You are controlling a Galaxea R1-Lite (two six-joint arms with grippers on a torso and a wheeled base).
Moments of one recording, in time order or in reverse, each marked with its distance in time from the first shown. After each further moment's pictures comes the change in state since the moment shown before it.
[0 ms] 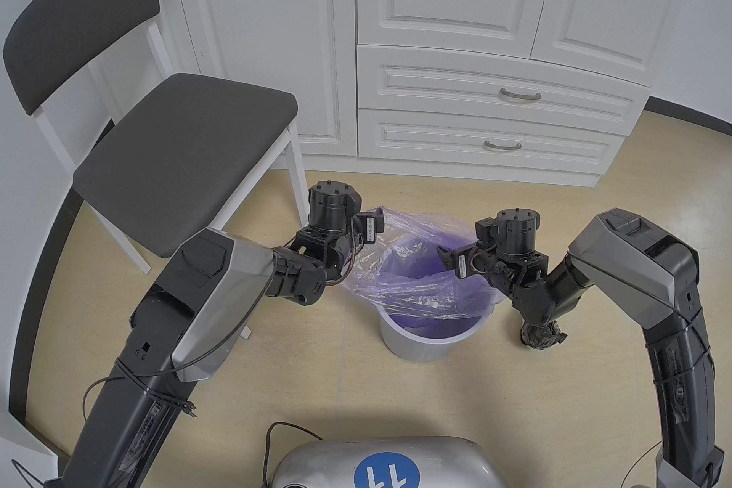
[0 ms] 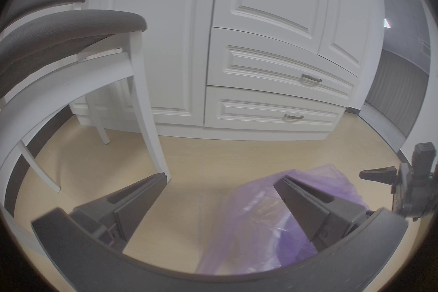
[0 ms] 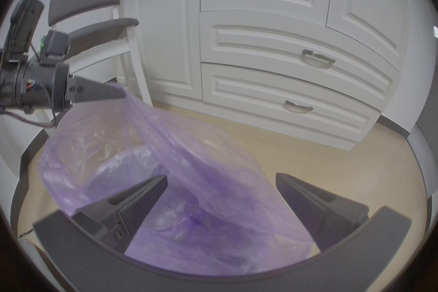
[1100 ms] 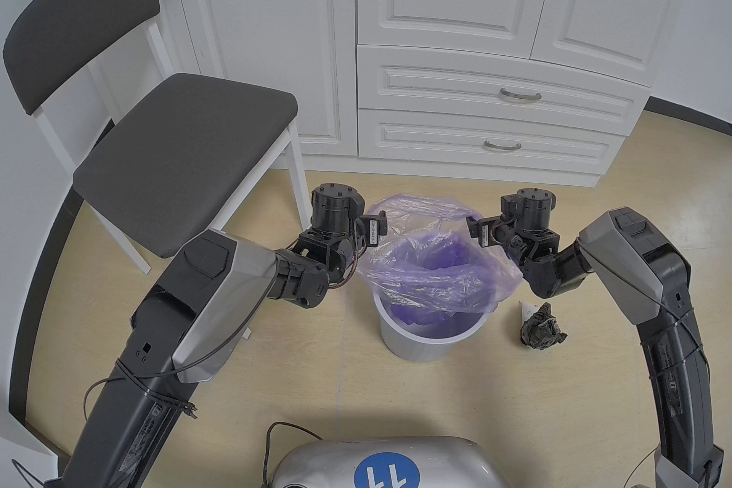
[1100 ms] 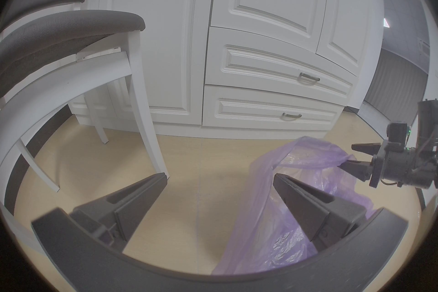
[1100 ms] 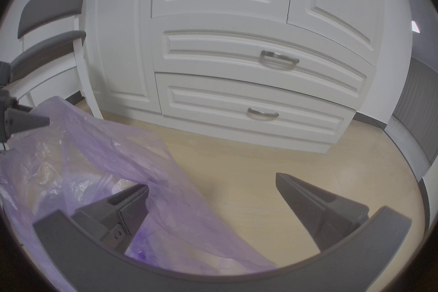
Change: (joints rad) left arm -0.006 -0.003 0.016 -0.008 0.001 0.000; right arm -0.116 0.110 -0.286 0.087 -0.076 0.018
